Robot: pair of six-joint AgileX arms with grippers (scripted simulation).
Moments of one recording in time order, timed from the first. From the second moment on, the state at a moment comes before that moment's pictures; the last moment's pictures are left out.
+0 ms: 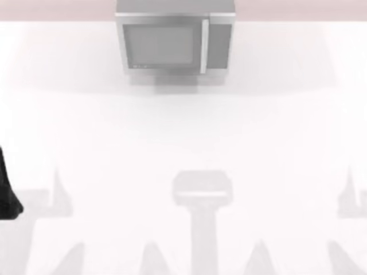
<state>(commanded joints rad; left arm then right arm) 0.00 0.00 0.00 0.00 0.00 0.00 0.00 0.00 0.00 0.00 0.00 0.00</state>
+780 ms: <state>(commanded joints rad) -0.23 0.66 0.61 -0.27 -0.14 -0.18 0.00 0.00 0.00 0.00 0.00 0.00</state>
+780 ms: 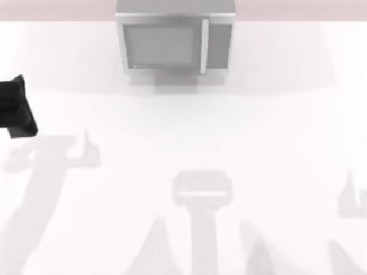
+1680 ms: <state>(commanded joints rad) -0.66 2.08 1.90 -0.71 -0.39 -0.56 0.00 0.00 0.00 0.00 0.00 0.00</state>
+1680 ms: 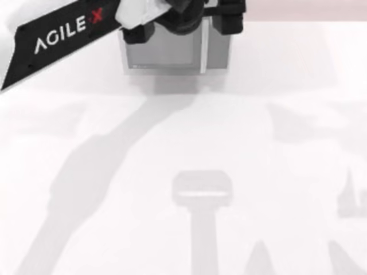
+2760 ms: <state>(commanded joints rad) -0.64 2.43 2.14 -0.66 -0.38 -0.53 0.00 0.00 0.00 0.00 0.00 0.00</state>
